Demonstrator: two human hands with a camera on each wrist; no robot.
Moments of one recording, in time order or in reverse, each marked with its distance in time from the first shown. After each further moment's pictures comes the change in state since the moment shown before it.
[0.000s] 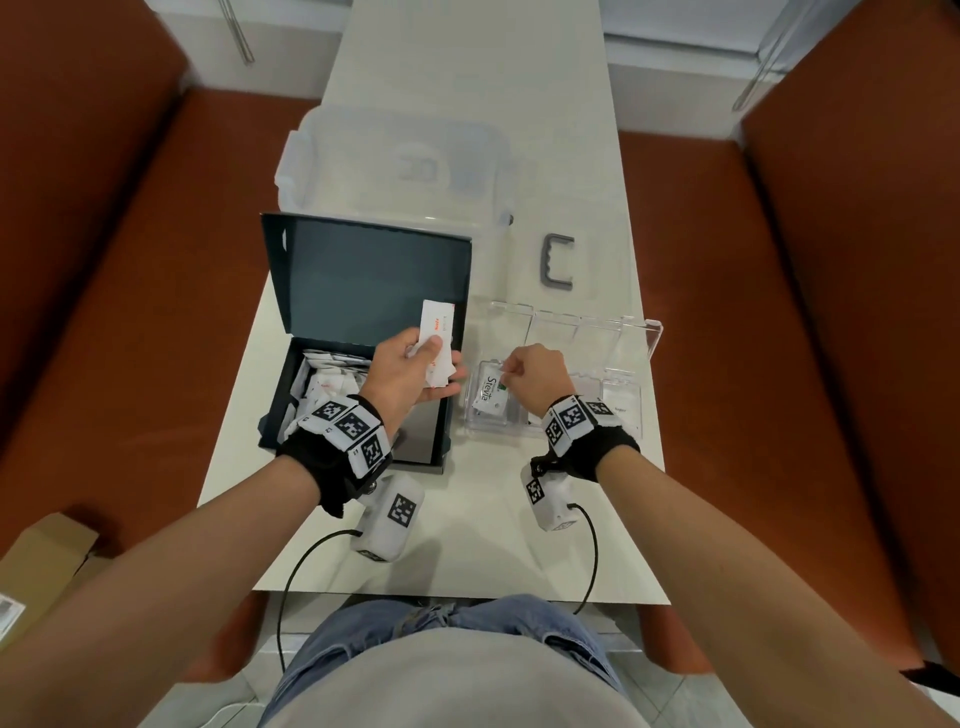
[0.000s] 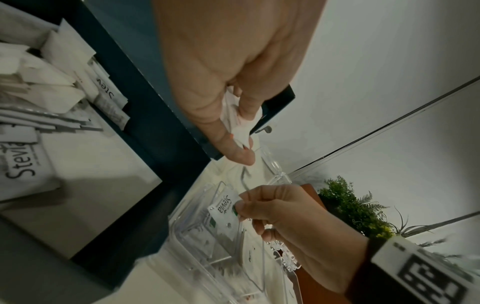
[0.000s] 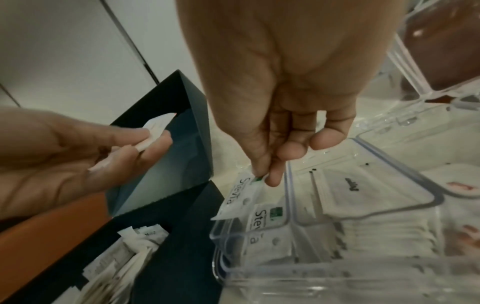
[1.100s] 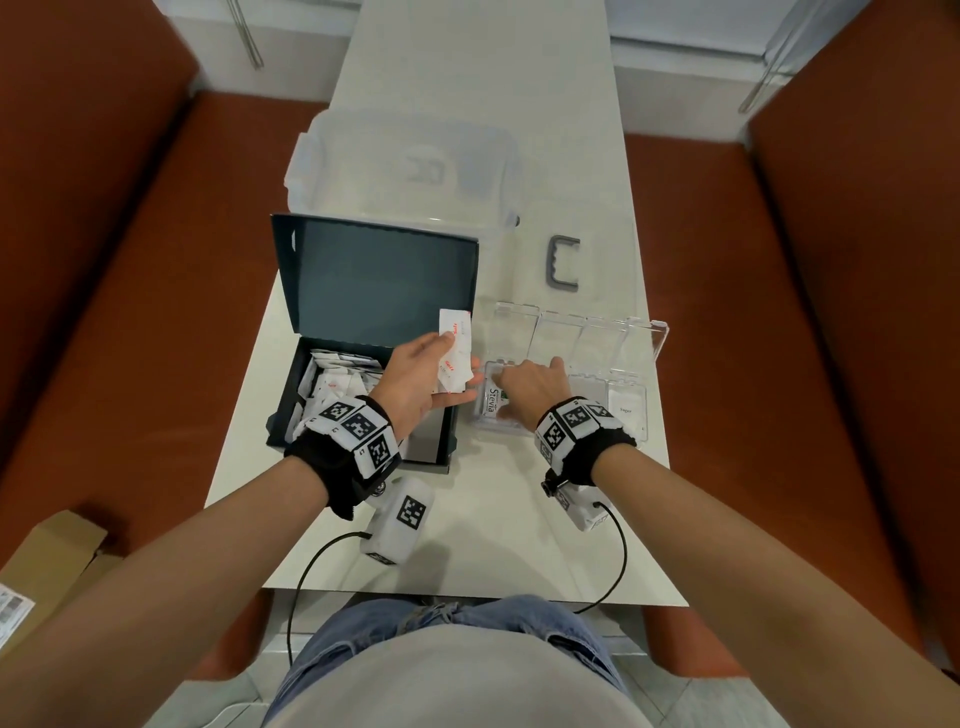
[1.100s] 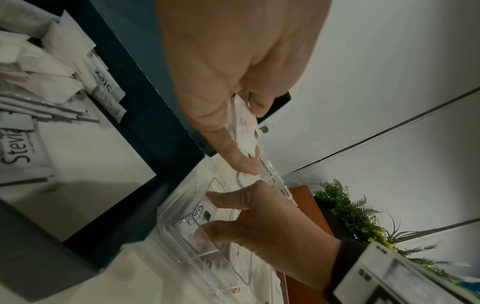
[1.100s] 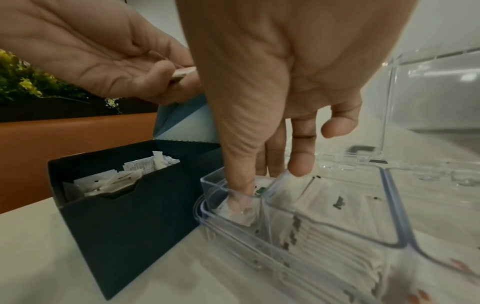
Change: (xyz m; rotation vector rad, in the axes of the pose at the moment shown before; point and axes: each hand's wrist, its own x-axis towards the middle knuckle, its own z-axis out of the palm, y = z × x) left_hand -0.010 0.010 0.007 -0.102 -0.051 -0.137; right_hand -0.002 -0.001 0.014 -0.812 -0.115 -0.283
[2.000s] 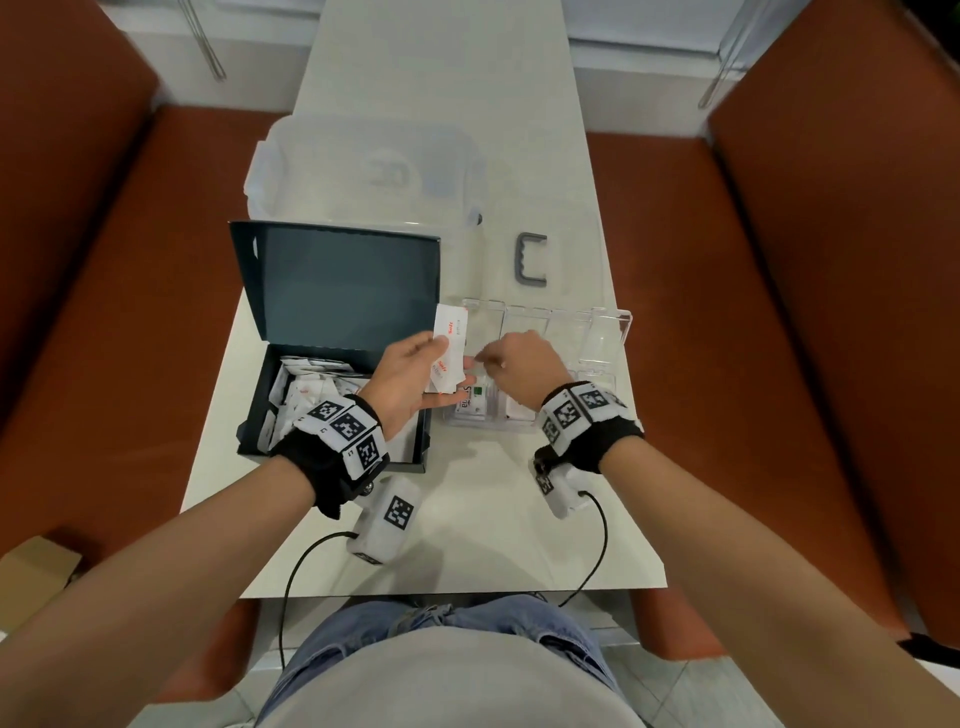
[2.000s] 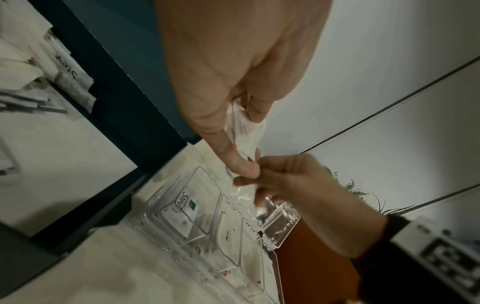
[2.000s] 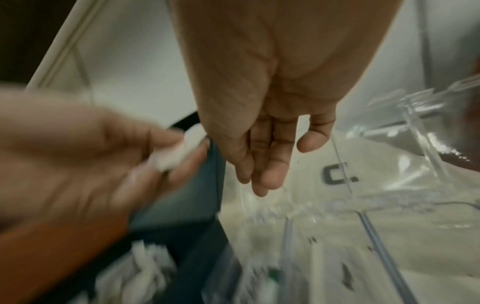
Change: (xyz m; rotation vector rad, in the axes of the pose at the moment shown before) left_hand 0.000 -0.008 0.016 0.119 -0.104 0.036; right_hand -0.023 0.026 -0.029 0.479 0.191 -0.013
